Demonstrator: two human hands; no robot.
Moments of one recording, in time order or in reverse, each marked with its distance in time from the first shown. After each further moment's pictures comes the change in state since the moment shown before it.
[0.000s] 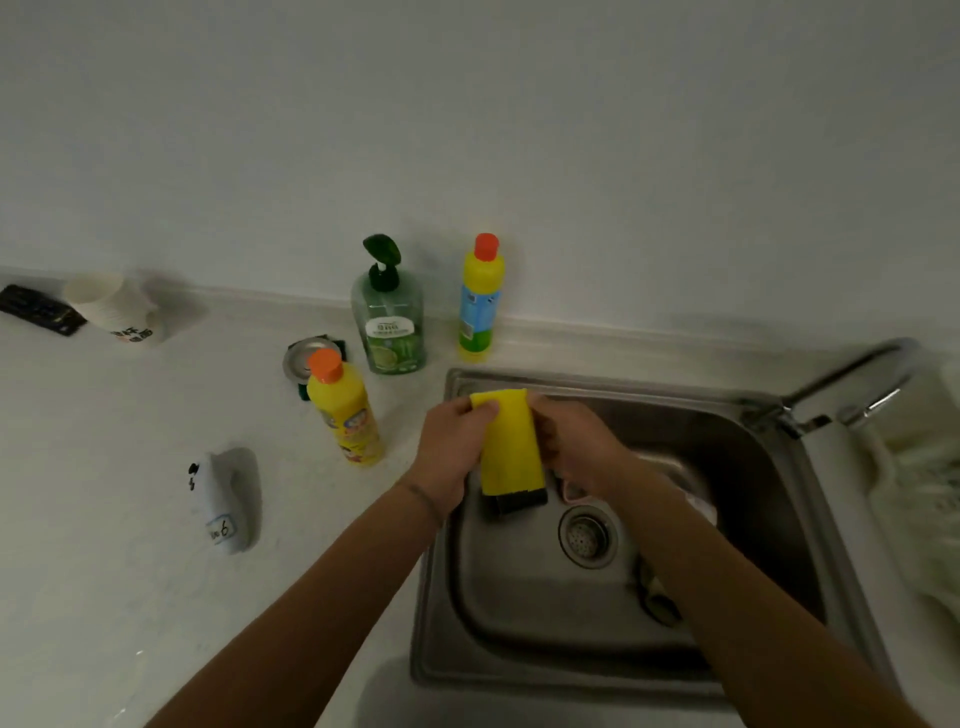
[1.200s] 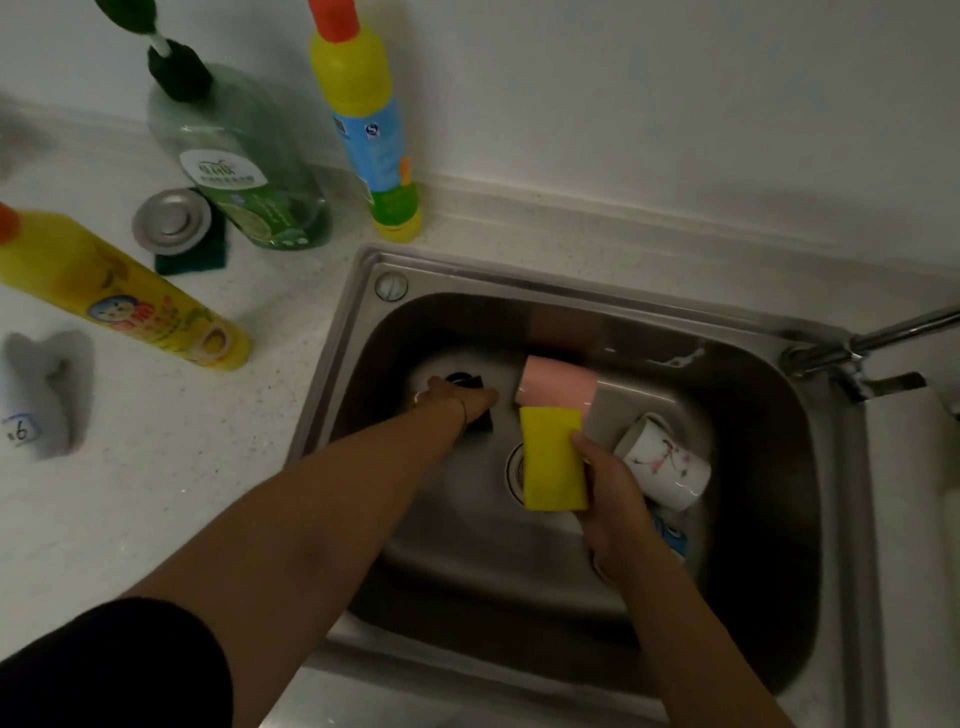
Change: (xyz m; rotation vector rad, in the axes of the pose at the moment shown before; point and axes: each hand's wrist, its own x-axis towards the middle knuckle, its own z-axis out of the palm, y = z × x) left_hand 0.164 -0.203 0.114 0.728 0.165 -0.571; right_hand 0.060 0.163 -0.156 0.400 0.128 0.287
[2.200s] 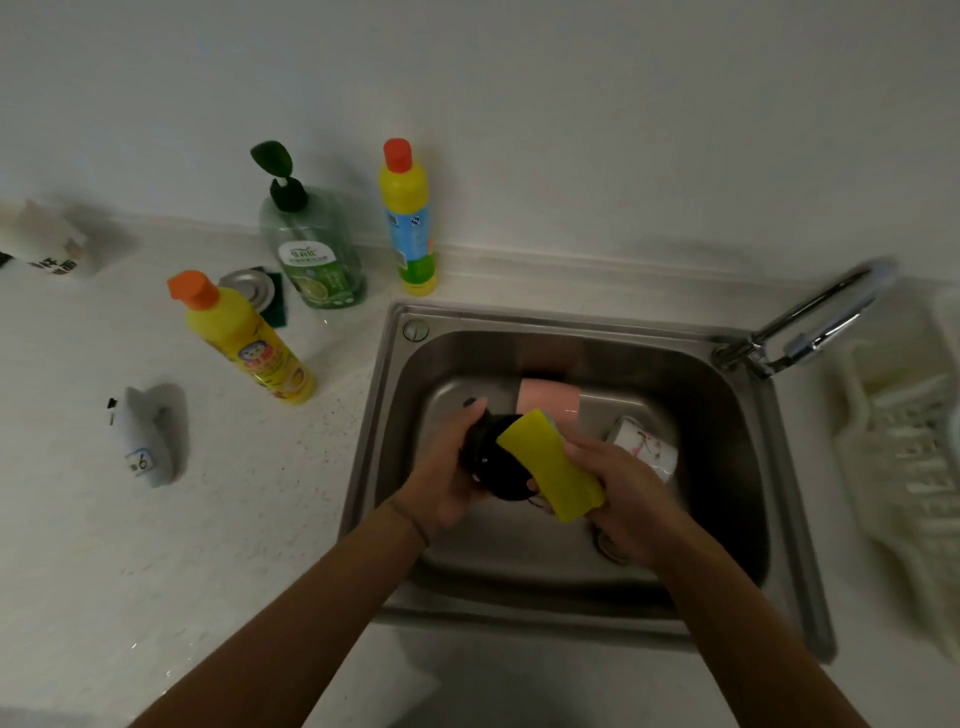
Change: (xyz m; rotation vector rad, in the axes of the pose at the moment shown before) left_hand -0.161 -0.076 -0.074 -0.934 -0.780 0.281; right_hand -0.171 -0.028 0.038 -0.221 -0.270 -0.228
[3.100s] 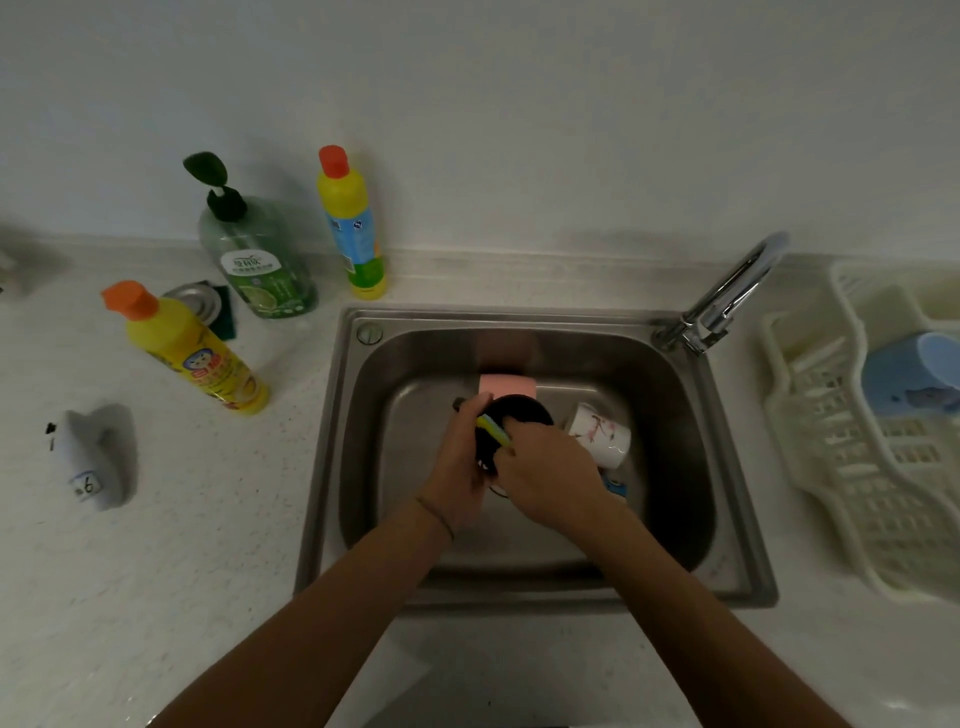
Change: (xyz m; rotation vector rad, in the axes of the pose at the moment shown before) left_hand 0.022 -0.035 0.053 0.039 0.089 0.155; right_hand -0.014 -0.008 0.034 -1.367 0.255 -0.181
